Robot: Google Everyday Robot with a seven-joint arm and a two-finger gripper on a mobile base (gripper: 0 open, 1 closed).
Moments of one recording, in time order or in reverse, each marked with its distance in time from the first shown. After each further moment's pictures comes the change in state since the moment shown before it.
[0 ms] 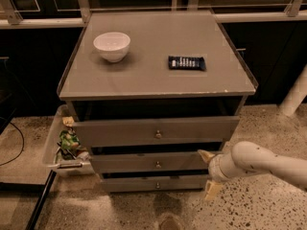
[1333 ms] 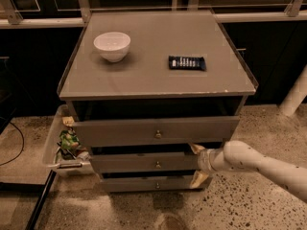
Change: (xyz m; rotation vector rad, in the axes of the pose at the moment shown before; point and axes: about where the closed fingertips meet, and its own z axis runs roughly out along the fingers) arm -0.019 -0.055 0.055 0.137 -0.155 -0.100
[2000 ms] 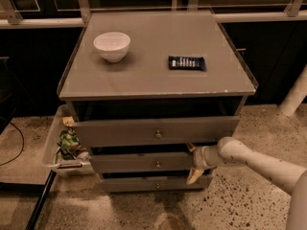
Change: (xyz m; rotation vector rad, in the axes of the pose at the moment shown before) arm 0.020 -0.015 0.045 -0.026 -0.018 -0.026
